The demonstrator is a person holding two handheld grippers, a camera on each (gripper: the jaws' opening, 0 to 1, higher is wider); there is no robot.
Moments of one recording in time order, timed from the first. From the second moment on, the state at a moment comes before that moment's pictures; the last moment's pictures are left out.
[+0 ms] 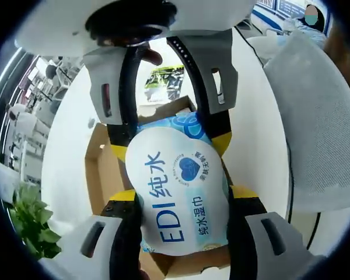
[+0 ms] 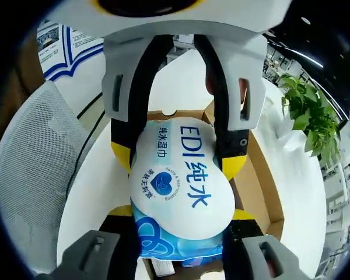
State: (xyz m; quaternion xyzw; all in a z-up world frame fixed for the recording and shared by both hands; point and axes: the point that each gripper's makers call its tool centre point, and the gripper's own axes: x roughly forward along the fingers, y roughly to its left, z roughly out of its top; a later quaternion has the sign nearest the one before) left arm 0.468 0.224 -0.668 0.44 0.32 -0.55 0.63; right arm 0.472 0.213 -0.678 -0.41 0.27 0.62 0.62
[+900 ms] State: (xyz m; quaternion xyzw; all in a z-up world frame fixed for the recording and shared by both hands) left arm 0.471 0.098 -0.658 0.47 0.27 -0.61 0.58; right arm 0.474 0.088 -0.668 -0.39 0.30 0.55 0.67
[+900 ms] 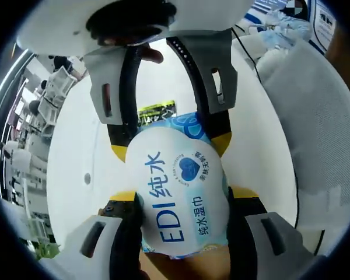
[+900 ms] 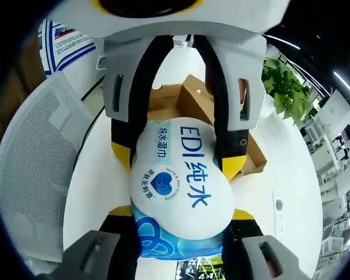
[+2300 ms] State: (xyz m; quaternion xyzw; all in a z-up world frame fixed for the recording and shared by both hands) left arm 0.494 -0.011 -0.668 0.48 0.23 -0.65 0.53; right arm 0.506 -0.022 -0.684 -0.36 0.34 0.50 0.71
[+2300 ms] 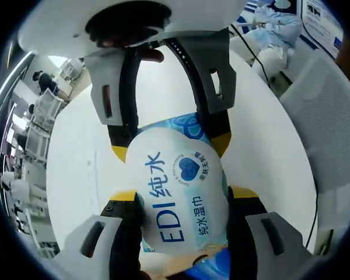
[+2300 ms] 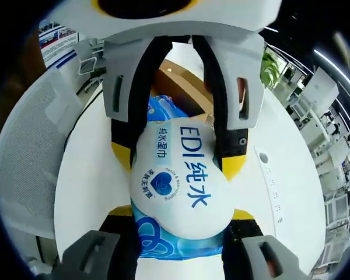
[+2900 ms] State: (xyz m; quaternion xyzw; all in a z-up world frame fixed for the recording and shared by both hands) left arm 0.515 -0.034 -0.698 0.49 0.23 -0.66 0.52; right arm 0.516 -0.043 -0.709 -0.35 0.35 0.50 0.71
